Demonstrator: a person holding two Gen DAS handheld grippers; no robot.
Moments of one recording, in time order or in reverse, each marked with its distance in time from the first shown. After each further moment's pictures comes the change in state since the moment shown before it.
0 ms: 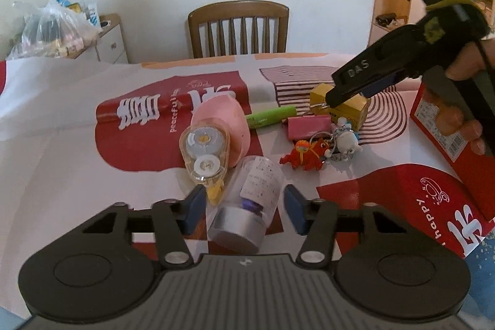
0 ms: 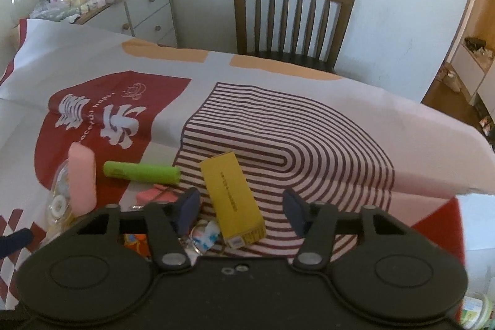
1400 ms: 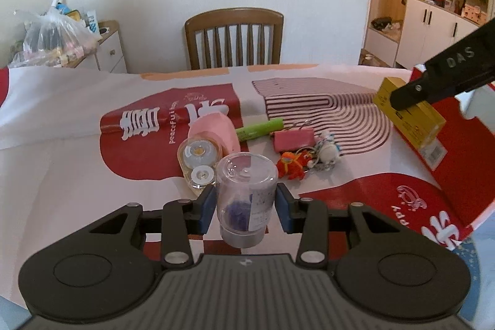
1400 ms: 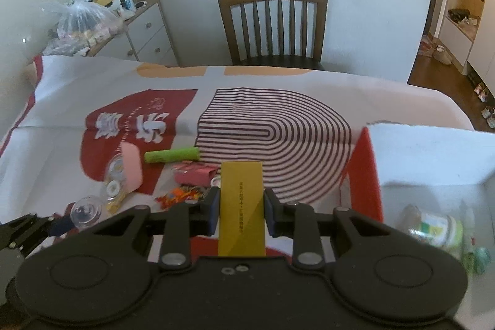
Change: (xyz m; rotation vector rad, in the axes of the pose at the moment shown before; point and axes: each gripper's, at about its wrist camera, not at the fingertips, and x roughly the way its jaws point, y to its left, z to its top) left arm -0.032 -0.007 0.012 -0.005 -0.008 -0.019; right arm -0.111 -0.009 -0.036 0.144 -0.030 0.038
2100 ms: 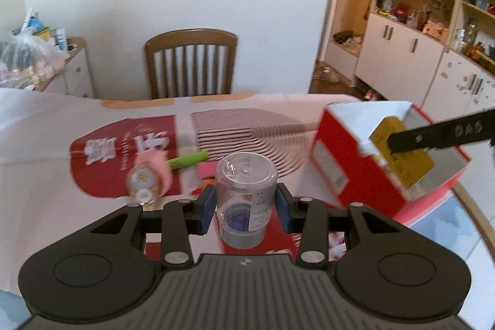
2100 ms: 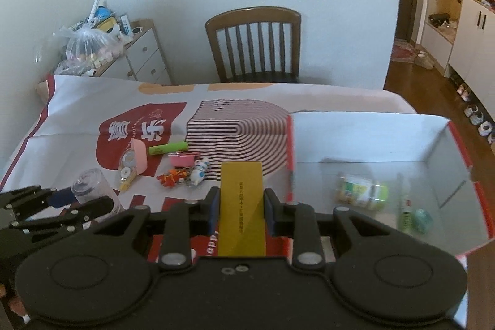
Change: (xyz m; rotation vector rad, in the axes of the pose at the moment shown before) left arm -0.086 -0.054 0.042 -0.008 -0.030 -0.168; right arm -0.106 -0.042 -0.037 0.028 -0.081 -0.030
